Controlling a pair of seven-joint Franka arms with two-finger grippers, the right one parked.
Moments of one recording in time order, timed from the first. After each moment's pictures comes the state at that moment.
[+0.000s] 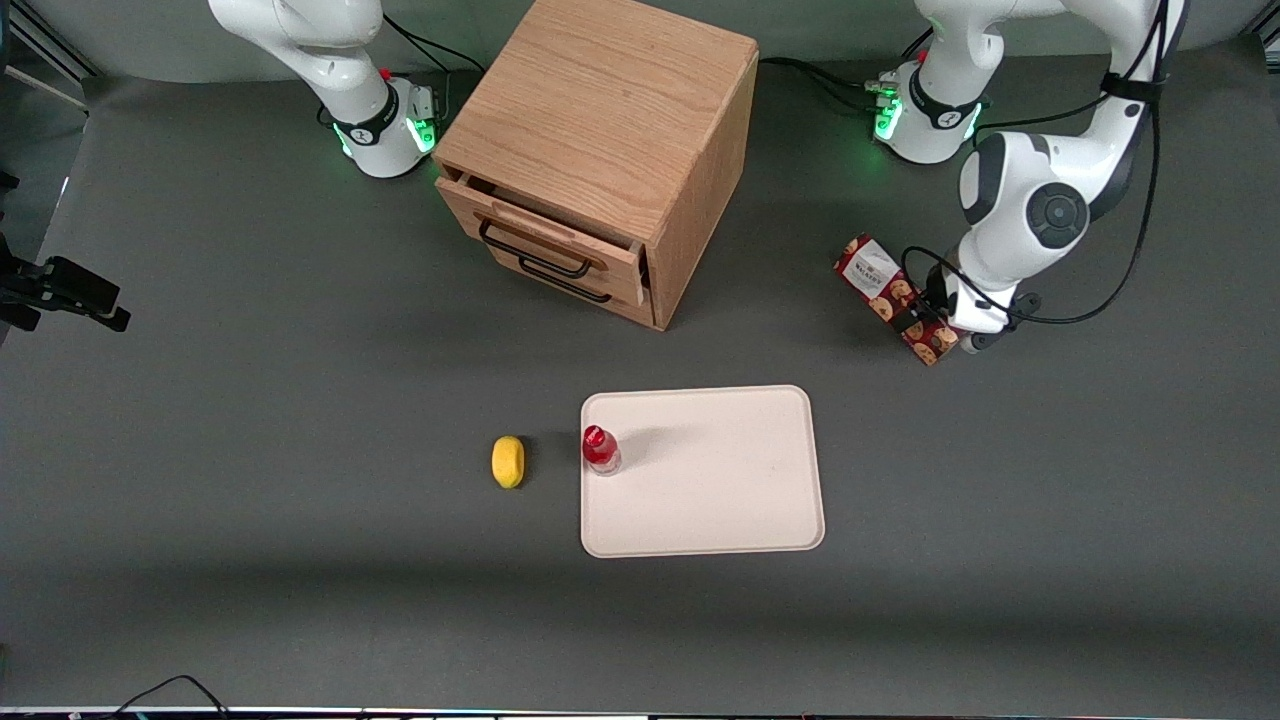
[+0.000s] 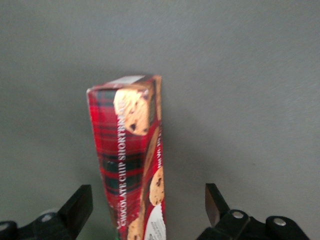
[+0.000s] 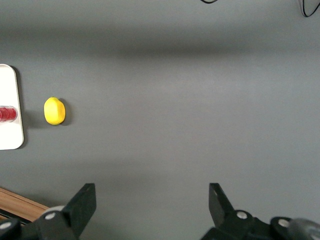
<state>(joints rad) 0.03 0.02 -0.23 -2.59 -0.16 2.51 -0.70</state>
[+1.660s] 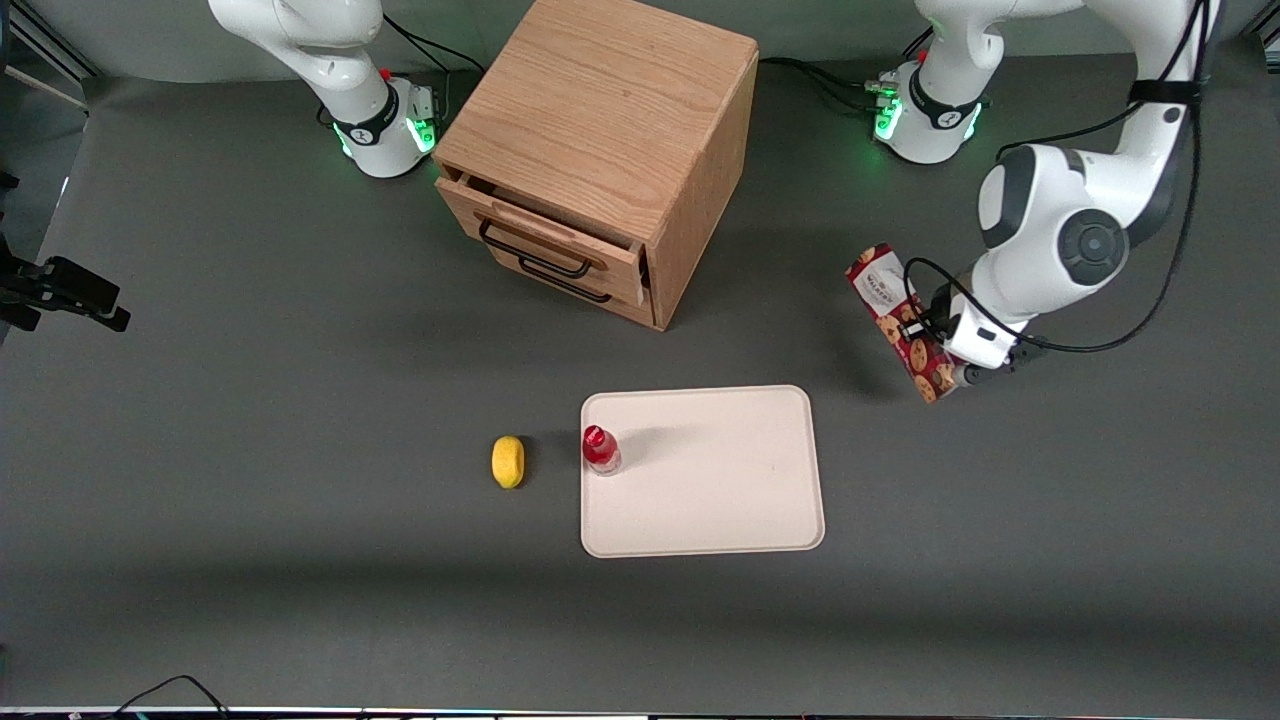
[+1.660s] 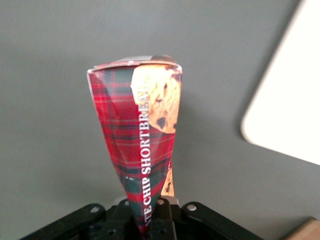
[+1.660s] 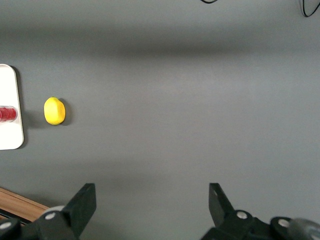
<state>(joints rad) 0.03 0.08 -0.24 -2.18 -0.16 2.15 -0.47</state>
